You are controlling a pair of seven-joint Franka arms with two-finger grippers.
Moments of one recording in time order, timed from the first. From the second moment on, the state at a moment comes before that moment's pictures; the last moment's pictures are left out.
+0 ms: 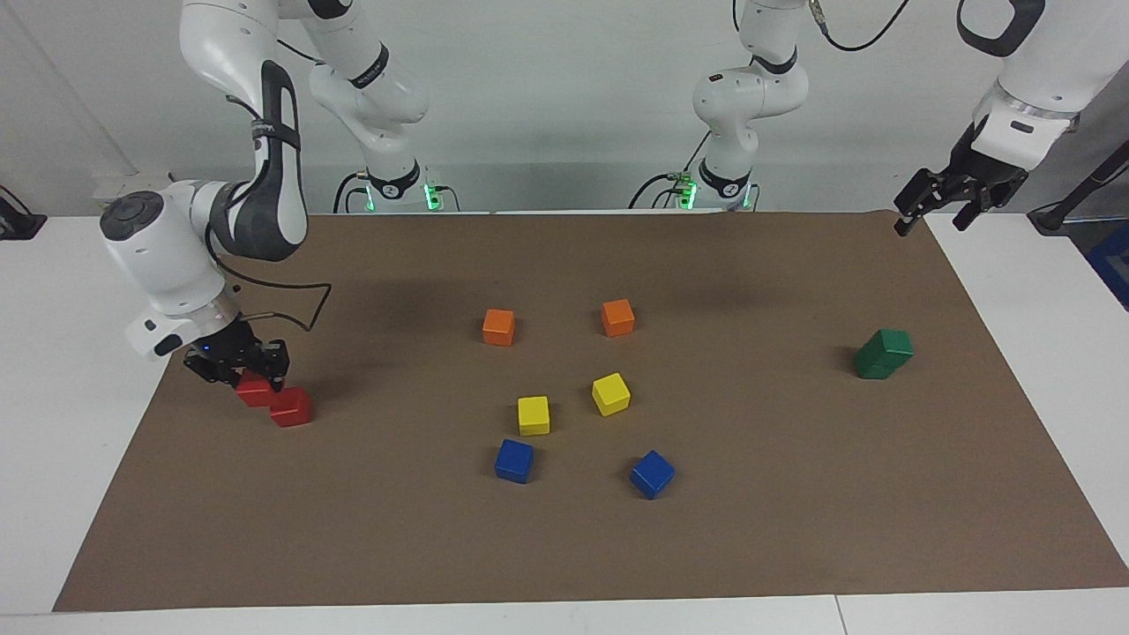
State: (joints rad) left arm 0.12 -0.08 -0.04 -1.65 -0.03 1.59 0.06; right arm -0.29 0.22 0.13 -1.95 0.02 2.29 -0.24
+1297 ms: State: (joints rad) left arm 0.05 -0.06 -0.02 -1.62 -0.03 1.61 0.00; right arm -0.27 0.20 0.13 -2.02 0.02 2.40 -0.34
